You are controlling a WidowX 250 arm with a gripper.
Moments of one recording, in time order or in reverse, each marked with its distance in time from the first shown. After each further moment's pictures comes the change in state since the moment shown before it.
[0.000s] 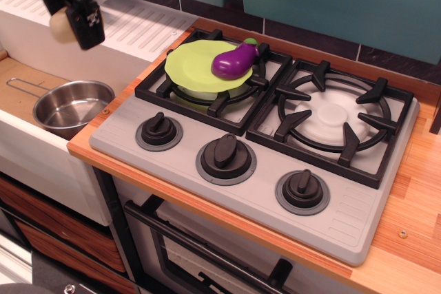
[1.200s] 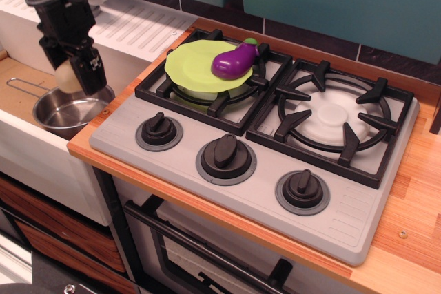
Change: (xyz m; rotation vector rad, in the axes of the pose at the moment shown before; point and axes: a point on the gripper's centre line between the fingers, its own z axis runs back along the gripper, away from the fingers) arm -0.024 -0.006 -0.057 -0.137 0.039 0.139
